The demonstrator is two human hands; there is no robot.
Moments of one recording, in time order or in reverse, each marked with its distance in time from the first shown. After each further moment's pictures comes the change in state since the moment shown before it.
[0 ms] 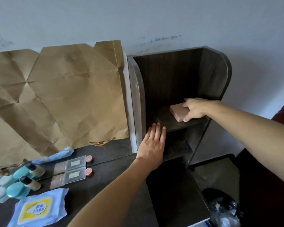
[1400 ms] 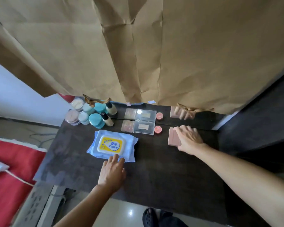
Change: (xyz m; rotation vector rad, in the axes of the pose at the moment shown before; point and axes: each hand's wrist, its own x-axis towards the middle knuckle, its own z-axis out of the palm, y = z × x) left_hand -0.344 -0.208 0.173 -0.233 -0.344 -0.745; right_hand 0.064 -0.339 0.274 -0.157 -0.049 -0.526
